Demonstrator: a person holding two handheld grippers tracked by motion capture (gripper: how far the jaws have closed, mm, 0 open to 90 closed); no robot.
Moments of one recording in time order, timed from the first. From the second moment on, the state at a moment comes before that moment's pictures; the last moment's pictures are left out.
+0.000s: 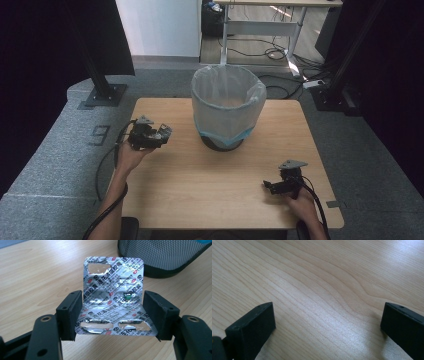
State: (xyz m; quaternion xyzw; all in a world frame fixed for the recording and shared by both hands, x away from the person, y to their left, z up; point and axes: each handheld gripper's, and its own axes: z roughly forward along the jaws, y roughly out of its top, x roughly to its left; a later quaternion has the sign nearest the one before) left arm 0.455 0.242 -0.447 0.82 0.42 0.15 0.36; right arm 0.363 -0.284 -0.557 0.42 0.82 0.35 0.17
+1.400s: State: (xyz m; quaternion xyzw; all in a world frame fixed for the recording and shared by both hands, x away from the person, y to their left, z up) left arm 0.468 0.227 -0.363 0.82 0.40 0.16 0.37; right arm 0.363 -0.284 -0.557 0.42 0.82 0.35 0.17
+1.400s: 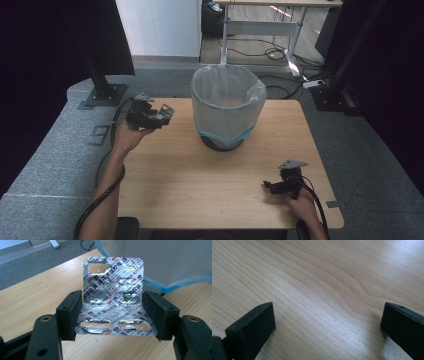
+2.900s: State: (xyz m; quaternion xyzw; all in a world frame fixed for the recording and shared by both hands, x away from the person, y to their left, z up) left arm 0.478 0.188 -0.267 0.82 0.36 0.18 0.40; right arm 0.363 -0.284 -0.557 0.42 0.82 0.35 0.17
